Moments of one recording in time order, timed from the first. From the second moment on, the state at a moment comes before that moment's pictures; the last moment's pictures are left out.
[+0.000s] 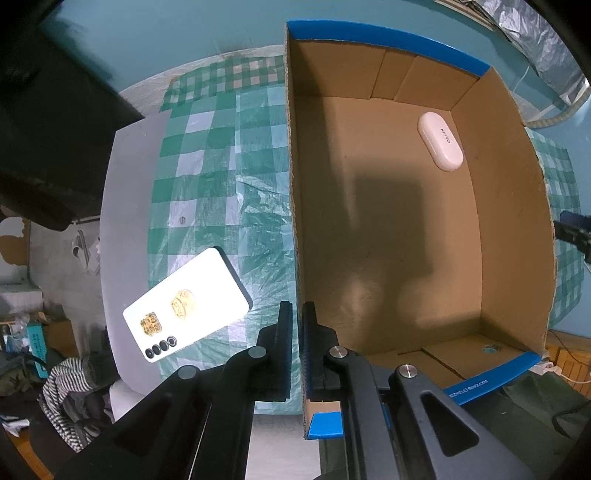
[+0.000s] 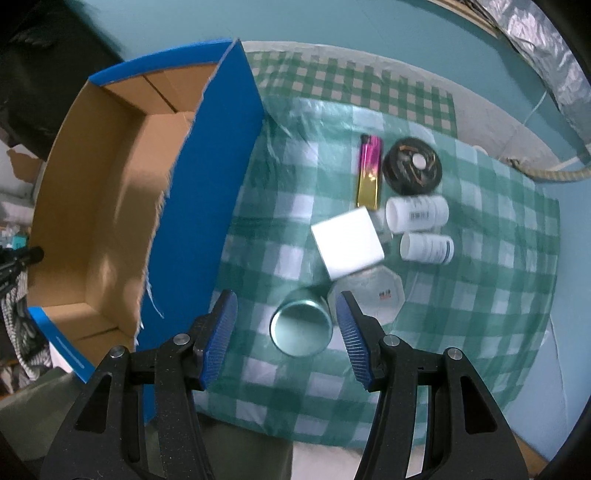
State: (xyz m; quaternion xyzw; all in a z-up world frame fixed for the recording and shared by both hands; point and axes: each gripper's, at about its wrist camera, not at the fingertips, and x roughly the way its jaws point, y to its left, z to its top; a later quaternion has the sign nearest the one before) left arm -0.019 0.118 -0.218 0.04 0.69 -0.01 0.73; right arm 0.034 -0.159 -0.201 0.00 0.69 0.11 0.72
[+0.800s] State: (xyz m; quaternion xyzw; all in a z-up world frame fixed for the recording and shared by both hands) left arm -0.016 0.117 -0.219 0.04 0.69 -0.01 0.72; right arm 0.019 -0.161 -0.253 -0.03 0.70 0.10 0.71
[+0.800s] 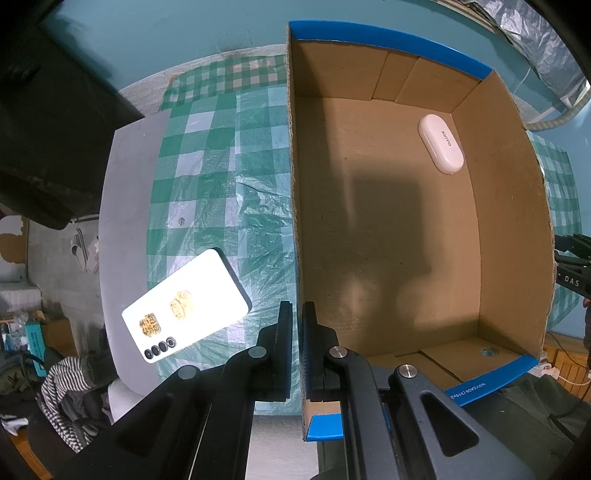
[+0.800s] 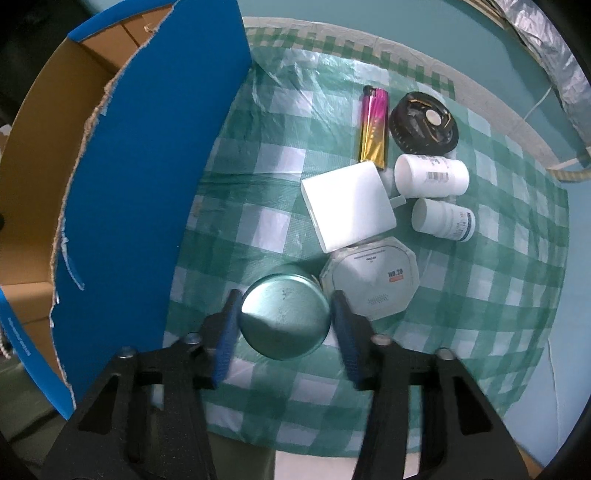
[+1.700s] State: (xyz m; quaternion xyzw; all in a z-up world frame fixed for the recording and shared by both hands) left arm -0.017 0.117 -0.216 0.04 0.69 -0.01 0.72; right arm 0.046 -0.146 -0.198 -0.04 0.66 0.13 0.74
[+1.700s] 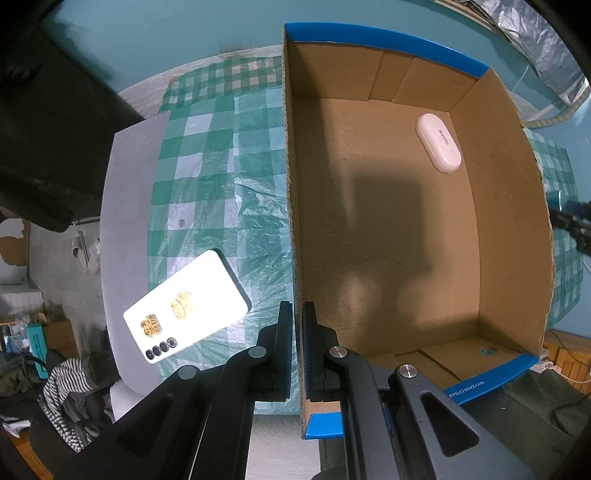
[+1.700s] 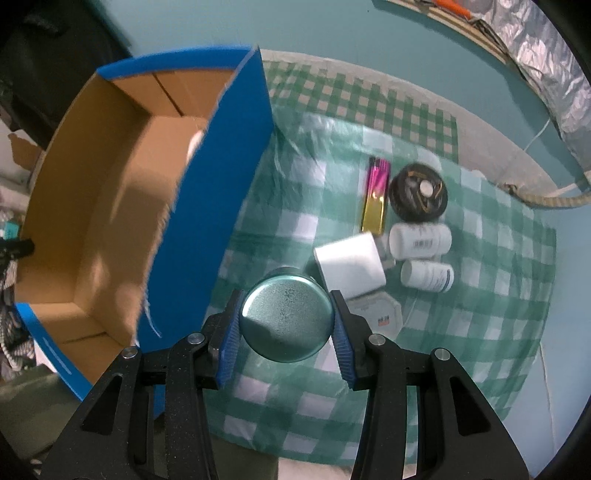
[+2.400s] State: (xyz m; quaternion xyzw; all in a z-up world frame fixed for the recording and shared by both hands) left arm -0.019 0.115 -0.217 0.05 0.69 -0.01 0.72; right arm 0.099 -0.116 -0.132 -0.05 0.60 0.16 0.78
